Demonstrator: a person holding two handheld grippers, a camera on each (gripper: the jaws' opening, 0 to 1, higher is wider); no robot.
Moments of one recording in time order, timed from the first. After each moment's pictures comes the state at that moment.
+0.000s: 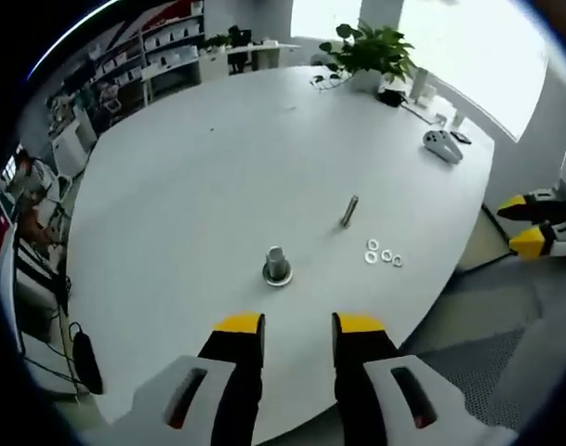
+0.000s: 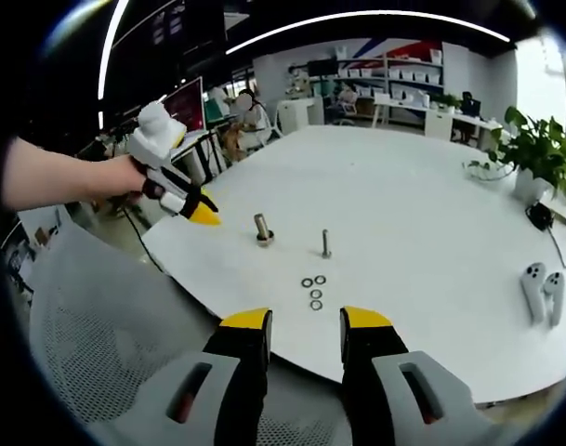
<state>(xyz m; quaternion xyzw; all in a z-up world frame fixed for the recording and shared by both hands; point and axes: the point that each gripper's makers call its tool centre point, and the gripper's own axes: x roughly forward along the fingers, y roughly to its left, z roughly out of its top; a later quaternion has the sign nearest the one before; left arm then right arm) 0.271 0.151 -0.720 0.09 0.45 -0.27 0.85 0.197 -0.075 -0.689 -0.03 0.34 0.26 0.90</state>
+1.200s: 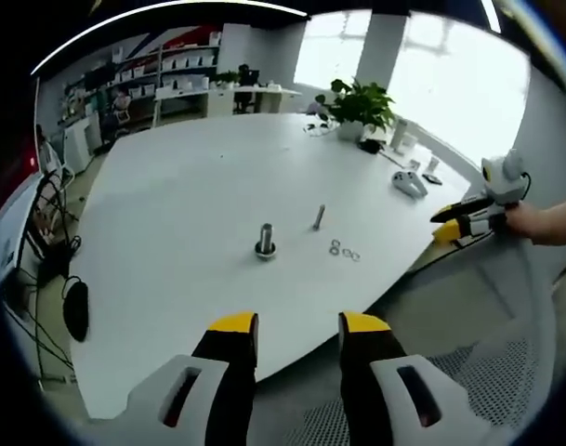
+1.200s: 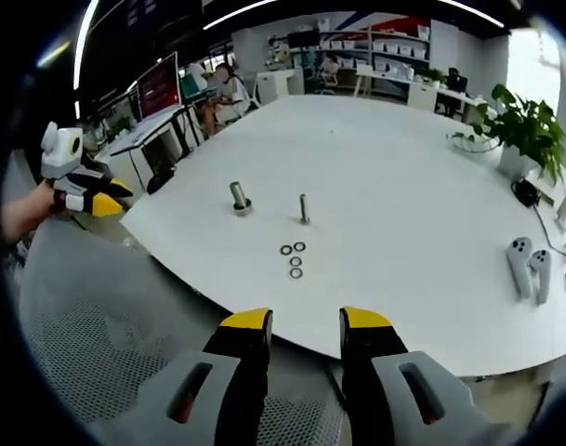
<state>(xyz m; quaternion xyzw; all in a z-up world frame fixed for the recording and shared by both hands) 0.185 0.197 -0.691 0.00 0.38 -0.29 0.88 0.188 -0.094 -0.711 -0.05 0.41 0.21 0.89</state>
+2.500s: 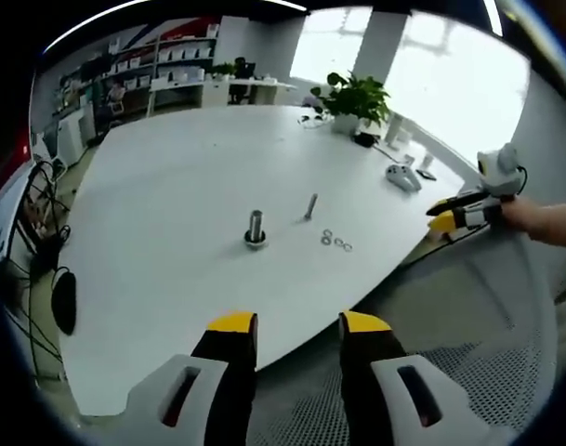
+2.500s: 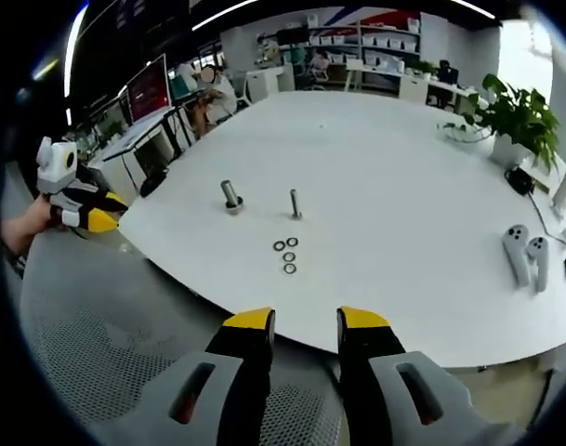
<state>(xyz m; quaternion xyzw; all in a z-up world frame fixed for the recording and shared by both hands) 0.181 0.186 -0.699 0.00 0.39 -0.31 0.87 0.187 -0.102 -0.715 -0.04 0.42 0.20 0.89</state>
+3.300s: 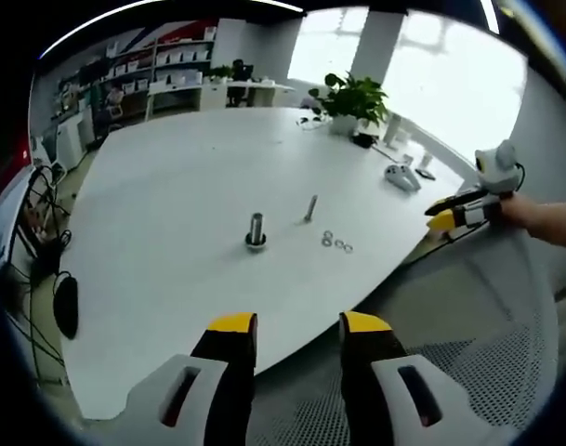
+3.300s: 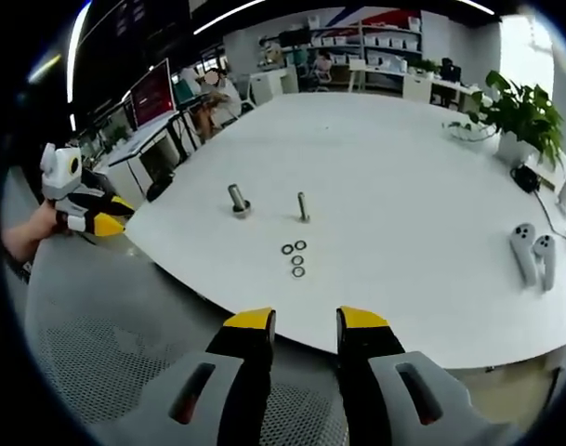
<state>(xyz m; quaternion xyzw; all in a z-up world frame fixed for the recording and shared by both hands) 0.182 0.187 -0.696 0.01 0.38 -0.31 0.87 0.188 -0.095 -0.711 -0.02 0.41 0.21 0.89</state>
